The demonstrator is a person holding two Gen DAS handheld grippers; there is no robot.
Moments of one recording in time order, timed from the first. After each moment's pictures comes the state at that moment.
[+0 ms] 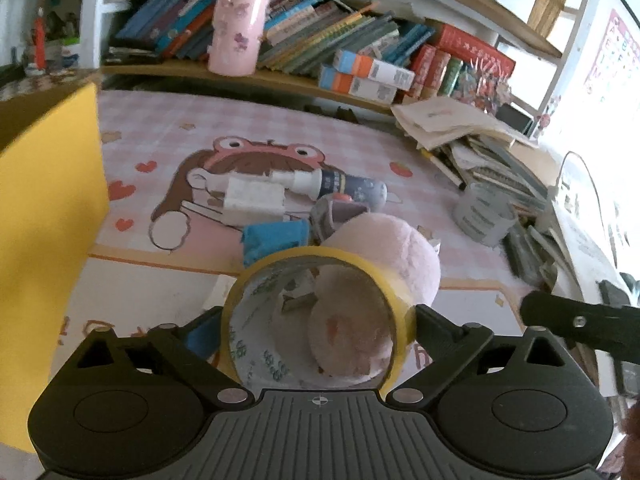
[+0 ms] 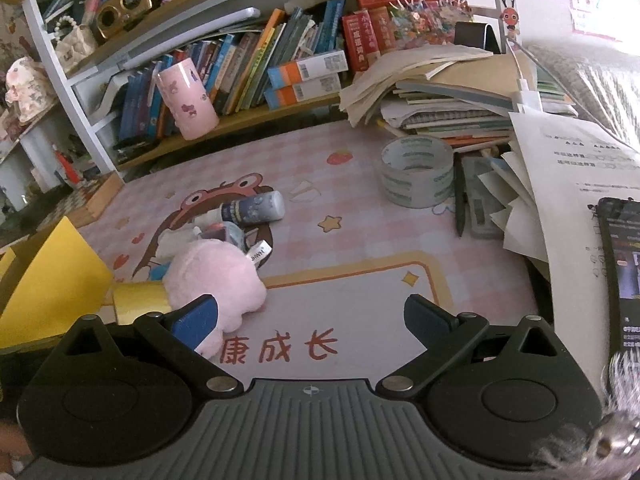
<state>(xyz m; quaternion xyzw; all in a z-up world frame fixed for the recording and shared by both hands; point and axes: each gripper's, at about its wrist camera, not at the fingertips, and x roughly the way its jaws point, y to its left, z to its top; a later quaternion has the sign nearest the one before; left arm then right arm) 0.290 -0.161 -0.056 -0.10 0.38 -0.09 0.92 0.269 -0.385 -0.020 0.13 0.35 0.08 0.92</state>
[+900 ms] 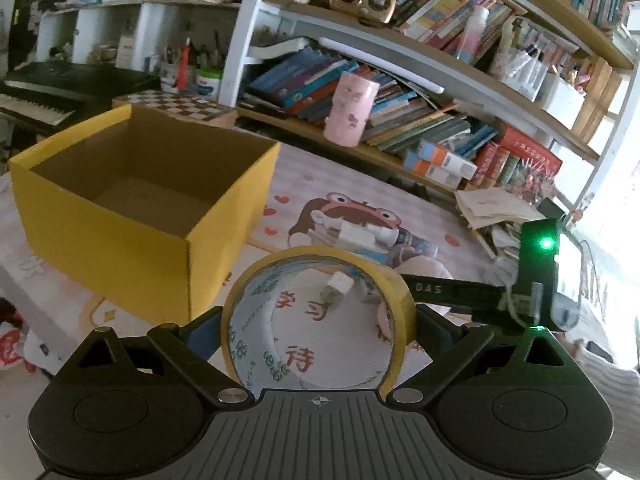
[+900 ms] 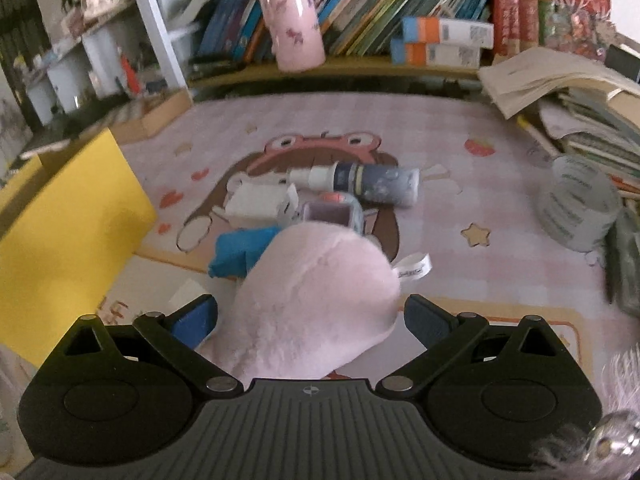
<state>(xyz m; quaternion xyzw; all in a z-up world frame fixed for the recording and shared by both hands) 0.158 -0.110 0.007 -0.17 0.31 0.04 0.94 0.343 -0.289 -0.054 0.02 0.41 0.20 0.89</state>
